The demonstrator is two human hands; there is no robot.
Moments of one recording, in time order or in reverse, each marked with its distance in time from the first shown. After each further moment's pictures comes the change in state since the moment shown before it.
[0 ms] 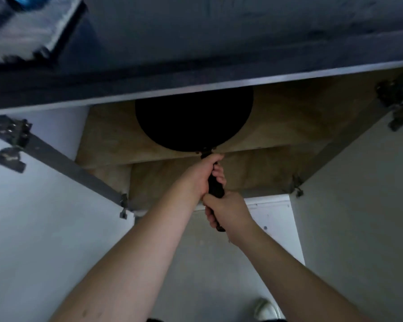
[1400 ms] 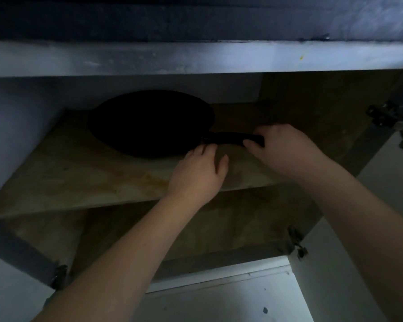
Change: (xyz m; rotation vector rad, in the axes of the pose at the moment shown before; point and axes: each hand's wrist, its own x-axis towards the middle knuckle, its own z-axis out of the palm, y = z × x) left_hand 0.060 0.028 0.020 1.468 0.354 1.343; right_hand 0.101 -0.123 -0.113 -1.407 0.581 -0.715
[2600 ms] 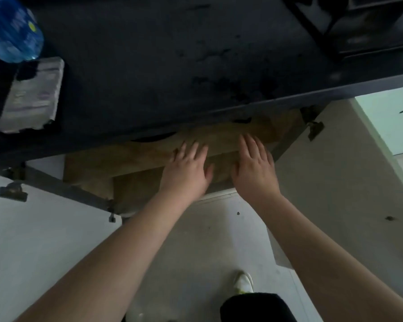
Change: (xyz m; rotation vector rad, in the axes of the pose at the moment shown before) left_hand -0.040 0.100 -0.154 0.366 -0.520 -0.007; right_hand -0.110 -0.029 -0.109 0.105 -0.178 0.142
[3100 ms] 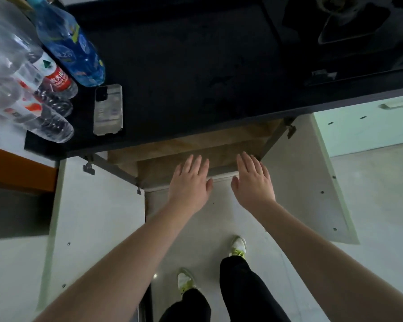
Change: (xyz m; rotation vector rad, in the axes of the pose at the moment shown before) left_hand -0.121 0.030 -0.114 0.075 -0.129 -0.006; right_hand -0.090 -0.024 -0.108 -0.062 -0.209 -0.029
